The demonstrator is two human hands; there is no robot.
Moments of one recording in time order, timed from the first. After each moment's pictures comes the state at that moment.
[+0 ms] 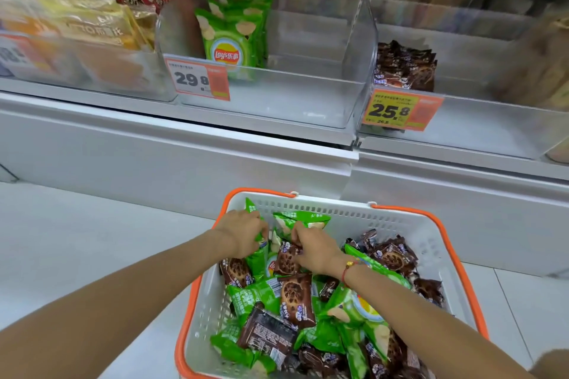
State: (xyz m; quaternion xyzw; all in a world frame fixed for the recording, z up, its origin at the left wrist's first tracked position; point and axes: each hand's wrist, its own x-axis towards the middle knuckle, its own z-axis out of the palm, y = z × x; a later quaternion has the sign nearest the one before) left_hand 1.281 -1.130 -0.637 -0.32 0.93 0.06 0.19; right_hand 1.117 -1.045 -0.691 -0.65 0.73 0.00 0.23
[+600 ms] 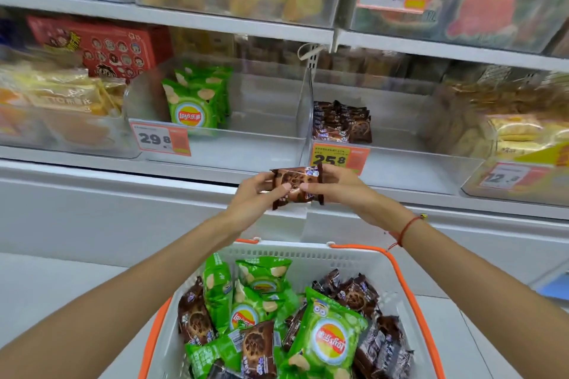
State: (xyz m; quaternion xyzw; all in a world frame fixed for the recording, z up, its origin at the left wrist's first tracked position) left_hand 1.193 -1.122 -0.519 -0.32 0.66 0.60 -0.30; right_hand 1.028 -1.037 -0.479 -0.48 0.67 -0.42 0.39
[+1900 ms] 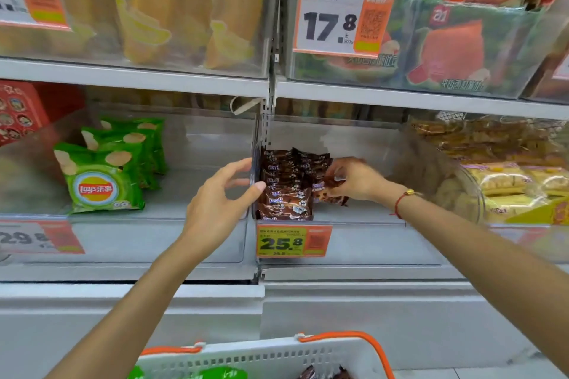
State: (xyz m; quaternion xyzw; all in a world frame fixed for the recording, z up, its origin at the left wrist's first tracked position) left_hand 1.091 -1.197 -0.461 -0.33 0.79 0.37 -0.37; right_hand 0.823 -1.133 -0.449 -0.55 0.82 -0.16 0.06
